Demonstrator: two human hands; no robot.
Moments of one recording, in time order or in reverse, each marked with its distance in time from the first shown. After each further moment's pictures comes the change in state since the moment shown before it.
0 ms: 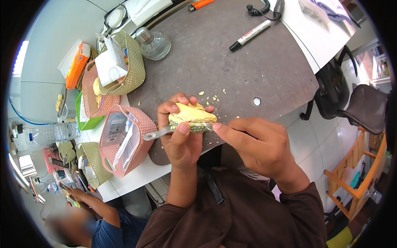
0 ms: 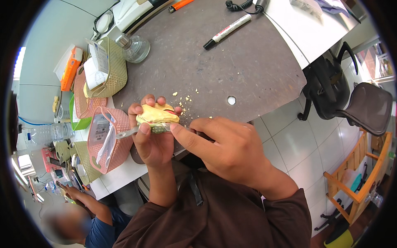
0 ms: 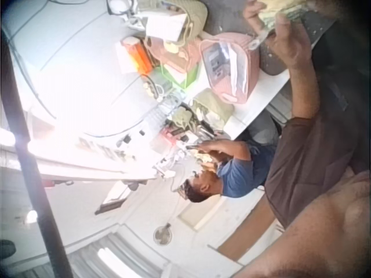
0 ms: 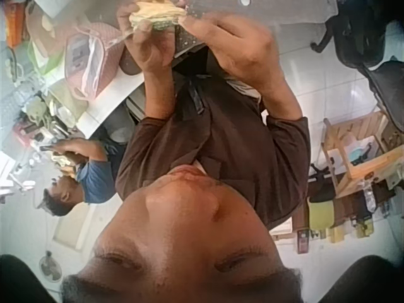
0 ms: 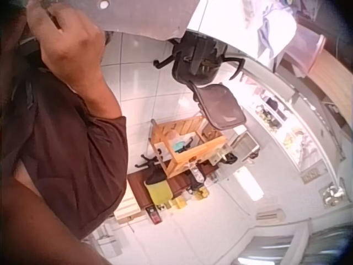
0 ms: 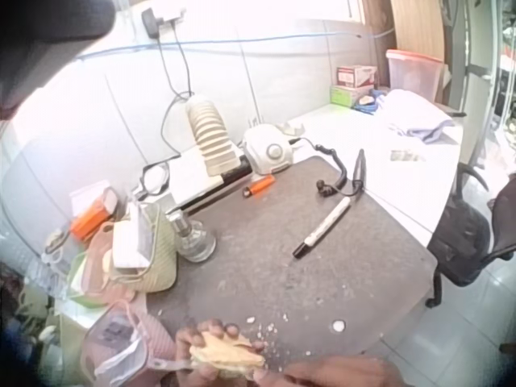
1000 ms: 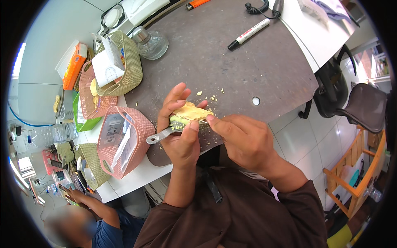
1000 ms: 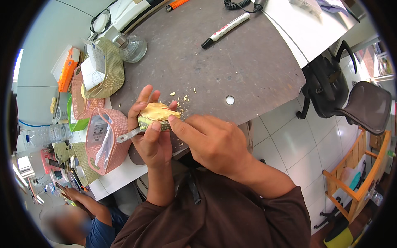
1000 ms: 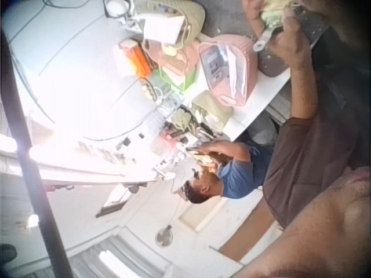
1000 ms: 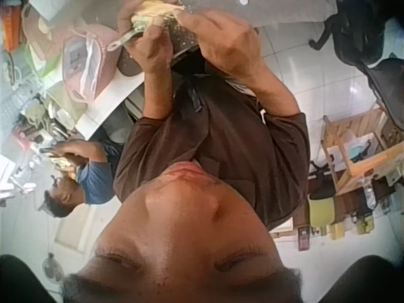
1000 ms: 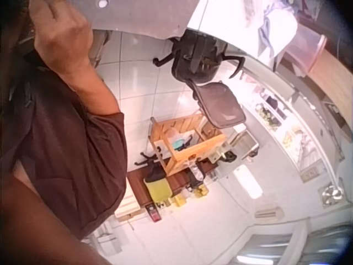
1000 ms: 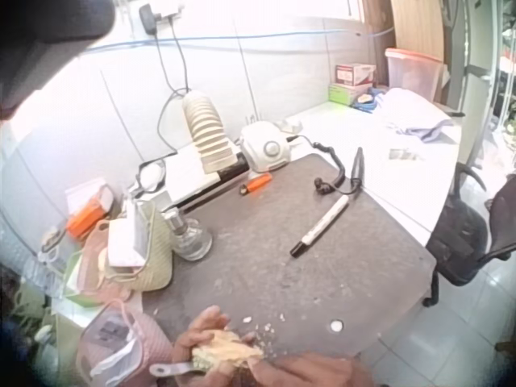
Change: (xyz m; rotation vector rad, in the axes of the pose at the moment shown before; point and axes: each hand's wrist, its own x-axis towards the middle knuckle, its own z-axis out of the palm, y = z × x) left_hand -0.001 -0.003 0.003 0.368 0.082 0.109; right_hand -0.005 0.012 0.035 0.003 0.054 0.010
